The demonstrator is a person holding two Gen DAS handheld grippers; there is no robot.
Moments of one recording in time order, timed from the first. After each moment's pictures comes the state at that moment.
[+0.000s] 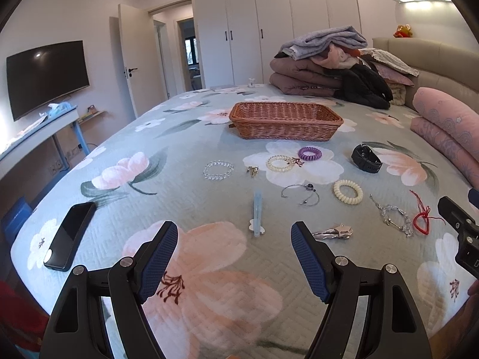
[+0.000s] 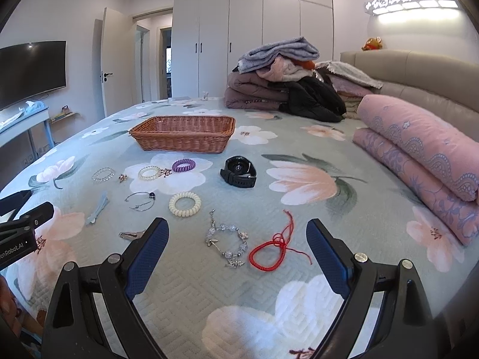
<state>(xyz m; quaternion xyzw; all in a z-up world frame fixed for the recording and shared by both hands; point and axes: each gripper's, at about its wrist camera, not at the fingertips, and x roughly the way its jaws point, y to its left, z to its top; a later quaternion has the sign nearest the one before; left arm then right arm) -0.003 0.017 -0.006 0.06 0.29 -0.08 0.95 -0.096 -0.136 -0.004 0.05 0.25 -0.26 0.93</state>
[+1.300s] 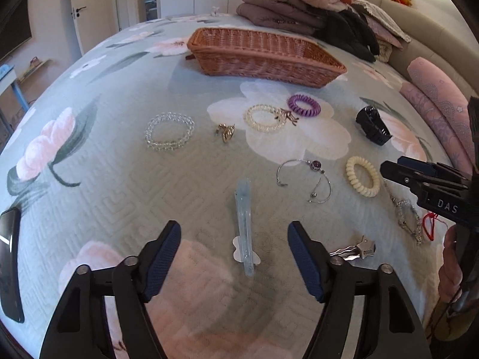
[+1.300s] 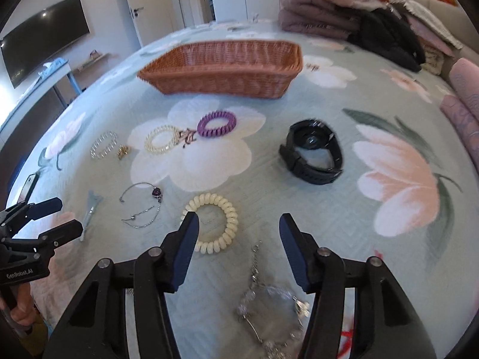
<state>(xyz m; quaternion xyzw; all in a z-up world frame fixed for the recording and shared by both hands) 0.134 -0.004 -0.055 0.05 0.47 -0.18 0.86 0.073 -0.206 -0.049 0.11 0.44 -0.11 0.88</state>
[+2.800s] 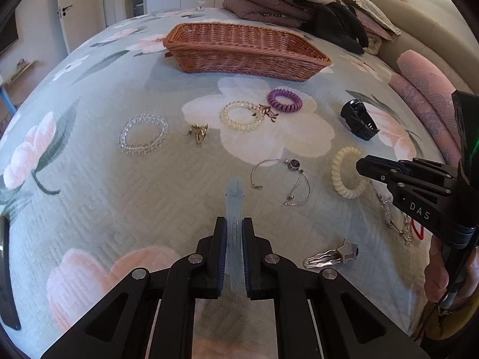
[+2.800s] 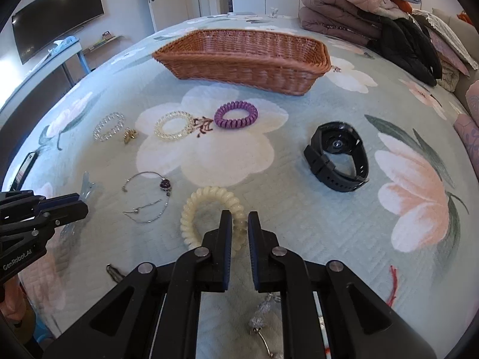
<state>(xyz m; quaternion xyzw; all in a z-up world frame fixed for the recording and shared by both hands) 0.135 -0.022 -0.048 0.05 0.48 -0.20 0.85 0.086 -0.191 -0.053 0.06 0.45 -0.09 0.89</state>
